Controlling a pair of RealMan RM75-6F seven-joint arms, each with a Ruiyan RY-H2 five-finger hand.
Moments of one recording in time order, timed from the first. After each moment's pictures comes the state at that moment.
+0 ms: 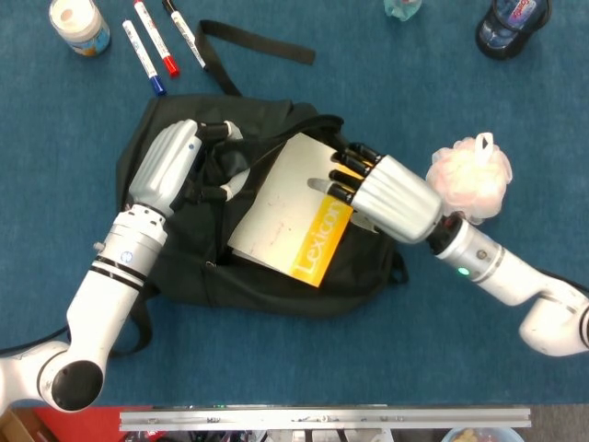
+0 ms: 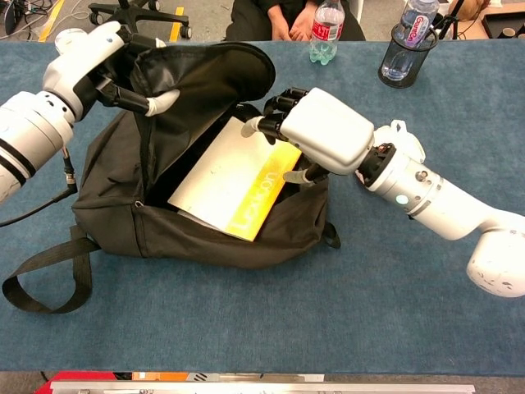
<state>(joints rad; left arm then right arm) -0.57 -1.40 -0.27 -1.91 1.11 1.10 -0.10 0.76 -1.84 -0.06 -0.91 -1.78 1.40 -0.05</state>
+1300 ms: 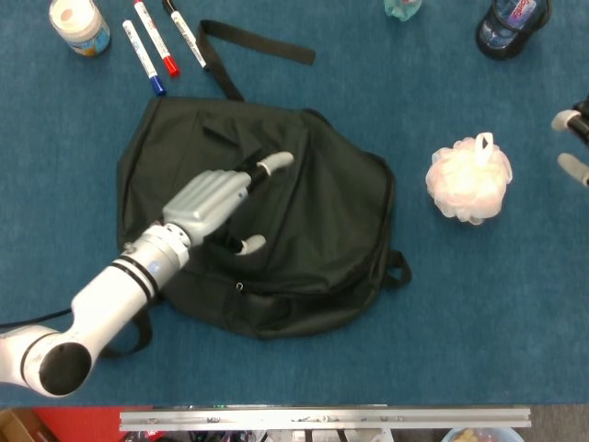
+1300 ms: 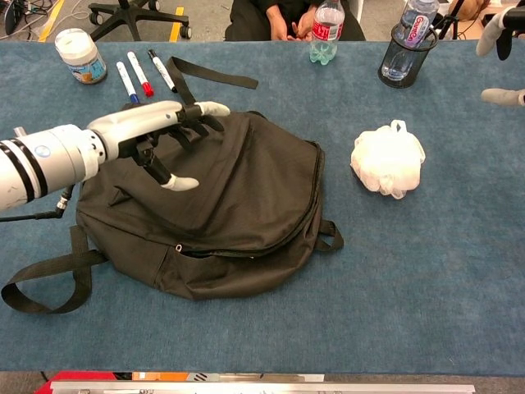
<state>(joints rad) -0.78 -1.26 -0.13 -1.96 0.93 0.81 0.08 0.45 -1.31 -0.01 -1.20 -1.67 1.61 -0.08</state>
